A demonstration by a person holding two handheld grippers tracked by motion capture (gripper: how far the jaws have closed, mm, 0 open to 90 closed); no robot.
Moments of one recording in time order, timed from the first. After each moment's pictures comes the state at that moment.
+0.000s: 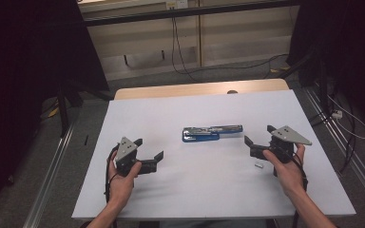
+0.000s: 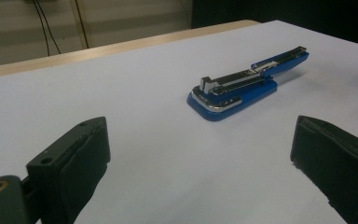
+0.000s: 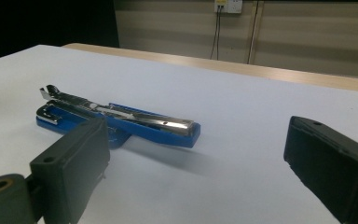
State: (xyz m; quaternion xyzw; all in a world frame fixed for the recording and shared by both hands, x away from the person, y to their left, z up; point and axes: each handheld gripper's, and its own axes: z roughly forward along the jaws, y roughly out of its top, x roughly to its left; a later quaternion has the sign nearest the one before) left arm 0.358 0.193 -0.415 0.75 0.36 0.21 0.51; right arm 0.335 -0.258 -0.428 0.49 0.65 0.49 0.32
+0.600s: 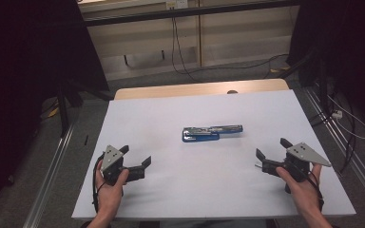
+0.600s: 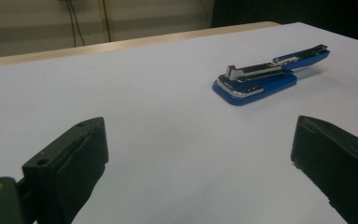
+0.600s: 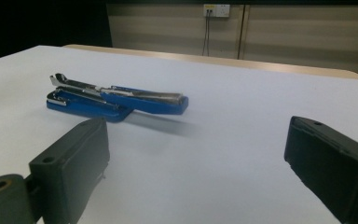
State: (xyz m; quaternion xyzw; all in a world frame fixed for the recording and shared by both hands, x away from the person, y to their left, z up) left arm 0.337 0.224 -0.418 0.73 0.40 0.23 0.50; right arm 0.283 -0.275 -0.432 0.50 0.63 0.49 0.34
